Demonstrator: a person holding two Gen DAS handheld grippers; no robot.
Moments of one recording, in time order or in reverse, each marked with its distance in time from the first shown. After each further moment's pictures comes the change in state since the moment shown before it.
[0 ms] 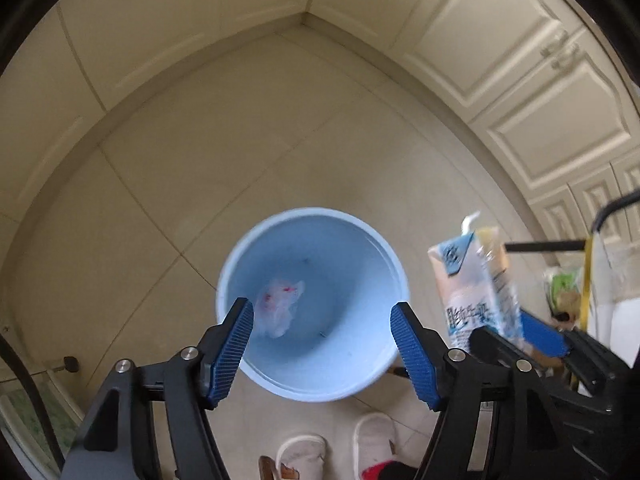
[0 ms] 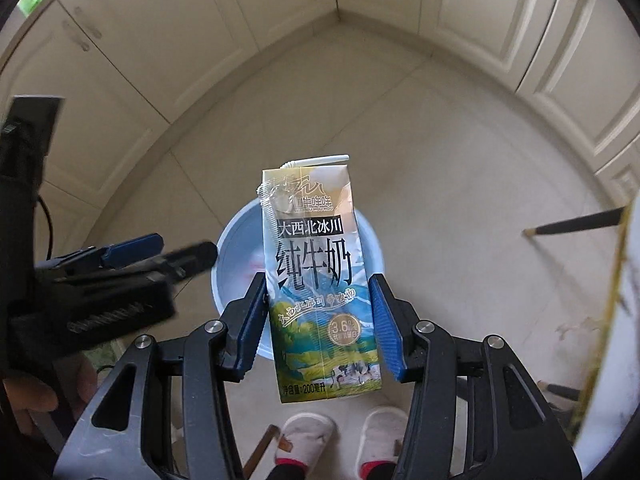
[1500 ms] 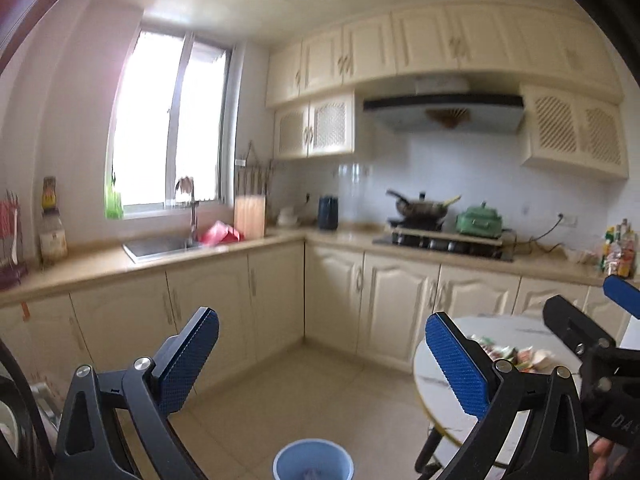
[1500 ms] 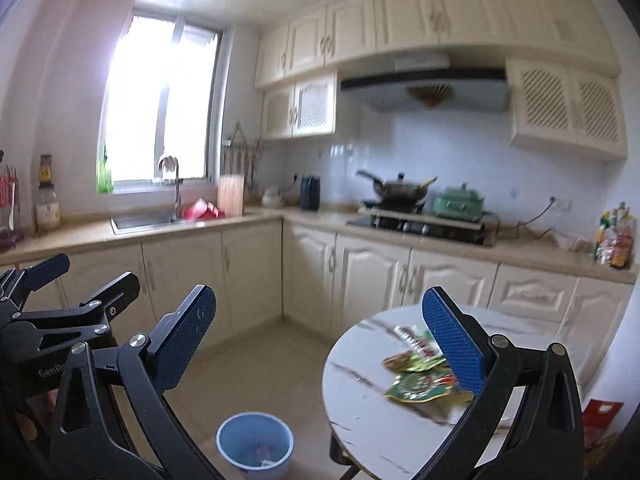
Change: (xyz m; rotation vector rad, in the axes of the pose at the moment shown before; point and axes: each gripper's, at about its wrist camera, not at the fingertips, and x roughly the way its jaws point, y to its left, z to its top) left arm -0.427 -0.310 -0.480 0.207 -1.166 0.098; right arm -0.572 0.107 -0.258 -0.086 -1.125 -0.287
